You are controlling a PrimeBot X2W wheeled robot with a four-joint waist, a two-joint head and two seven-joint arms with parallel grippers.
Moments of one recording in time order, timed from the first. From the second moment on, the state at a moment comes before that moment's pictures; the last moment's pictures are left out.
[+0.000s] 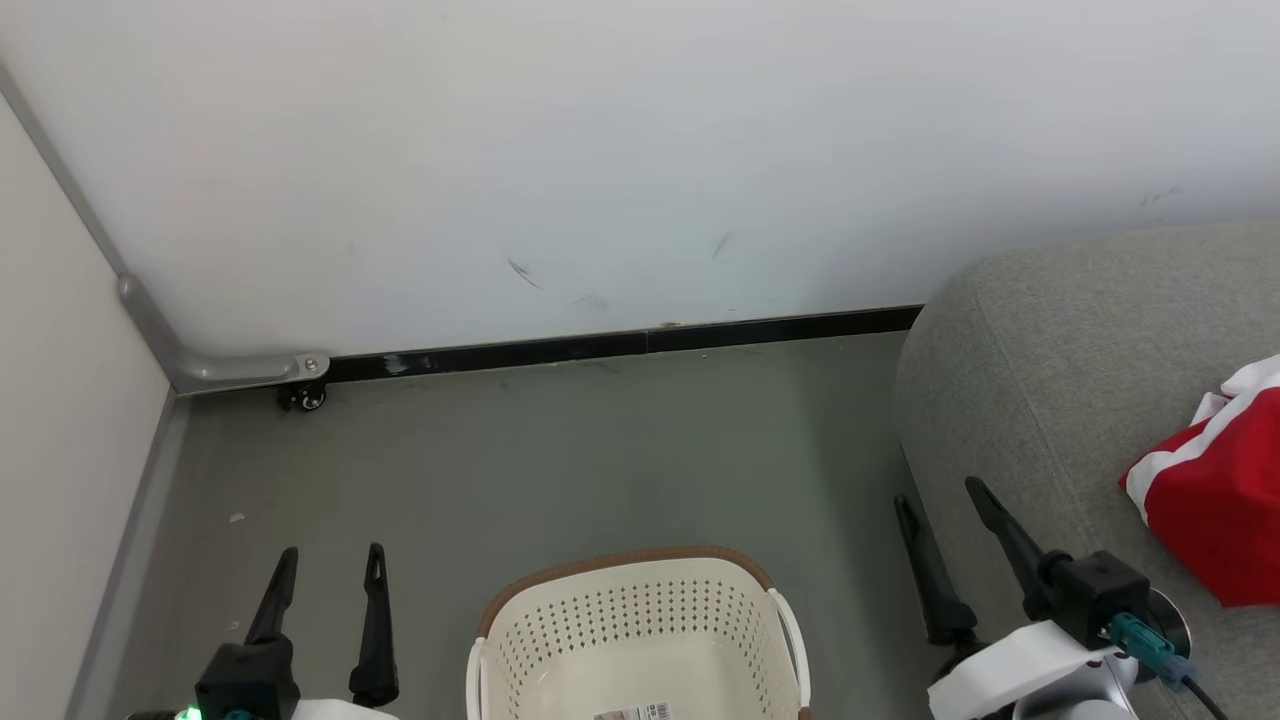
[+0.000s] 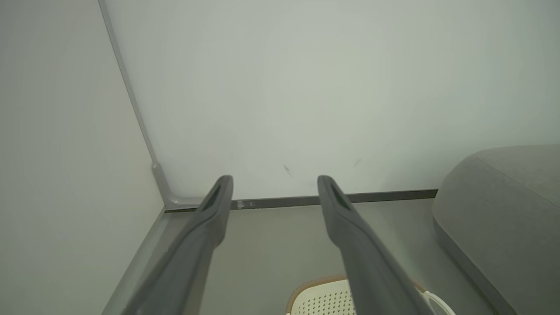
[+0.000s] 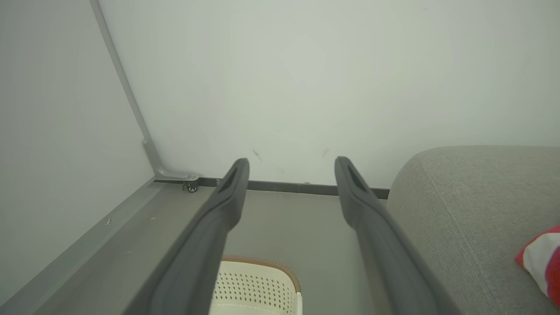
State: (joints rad) left arm 0.02 0.28 -0.32 0.15 -0.34 0.35 -0.25; right arm -0.07 -0.06 0.09 0.38 0.11 0.12 -0.20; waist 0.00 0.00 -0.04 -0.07
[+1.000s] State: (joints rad) left arm 0.02 0.29 -0.33 0.18 -0.33 0.37 -0.25; right arm -0.04 -0.05 0.09 0.33 0.13 0.12 -0.18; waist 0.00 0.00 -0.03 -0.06
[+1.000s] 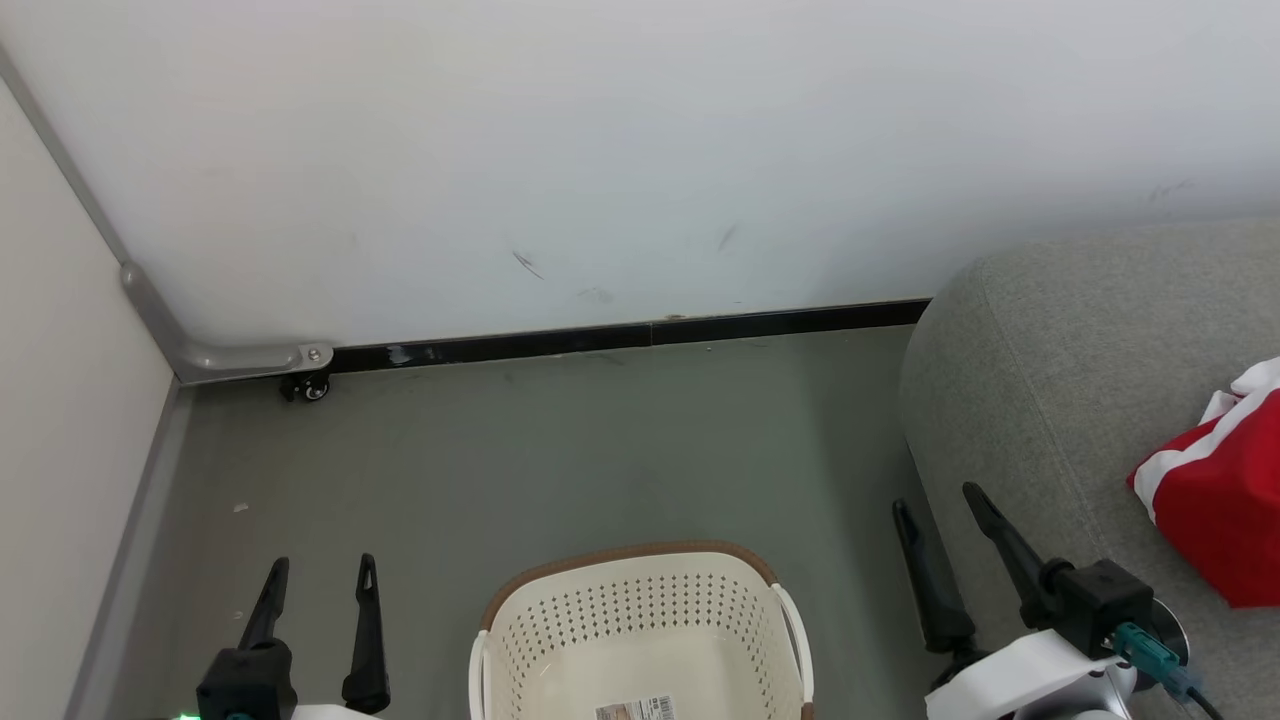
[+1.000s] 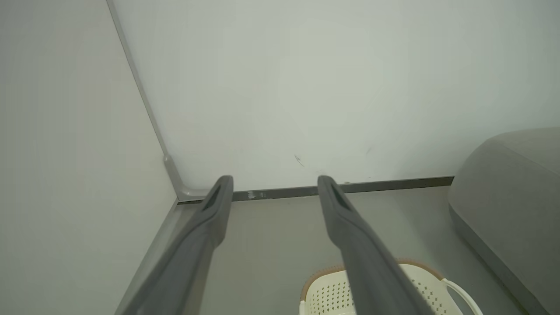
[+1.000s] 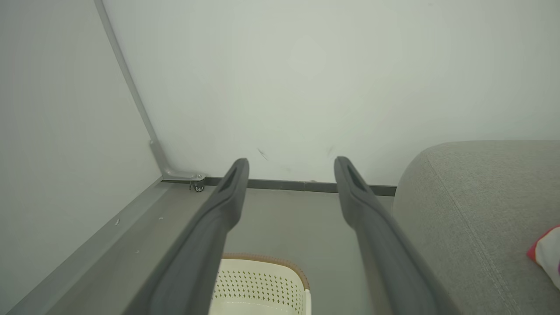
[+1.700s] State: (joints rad) left arm 0.02 0.29 -0.33 0.18 -0.33 0.37 -0.25; right arm -0.04 -0.05 0.10 0.32 0.15 0.12 -0.17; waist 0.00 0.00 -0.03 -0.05
